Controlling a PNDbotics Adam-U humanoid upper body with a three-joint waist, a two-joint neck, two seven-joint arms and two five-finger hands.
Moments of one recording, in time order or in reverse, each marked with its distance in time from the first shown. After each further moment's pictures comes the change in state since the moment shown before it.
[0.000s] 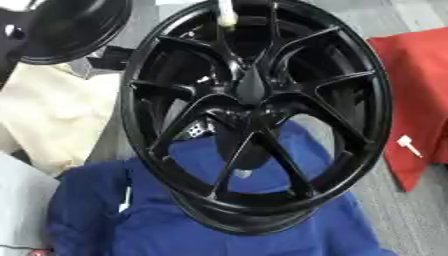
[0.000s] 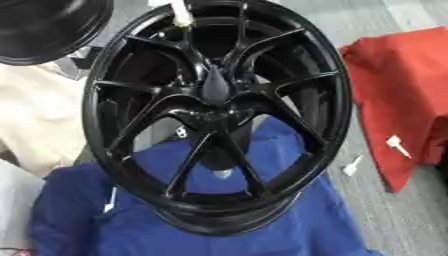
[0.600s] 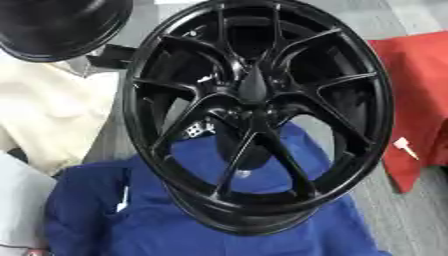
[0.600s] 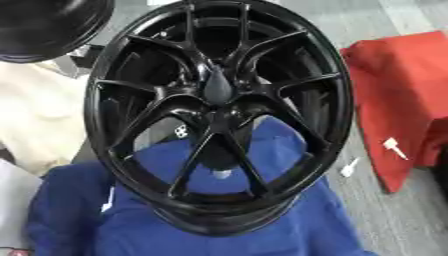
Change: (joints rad) left arm 0.286 0.318 0.323 0.063 0.188 -0.034 0.412; right arm 0.017 -0.032 -0.019 -0.028 0.000 0.004 -0.005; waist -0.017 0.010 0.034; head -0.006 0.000
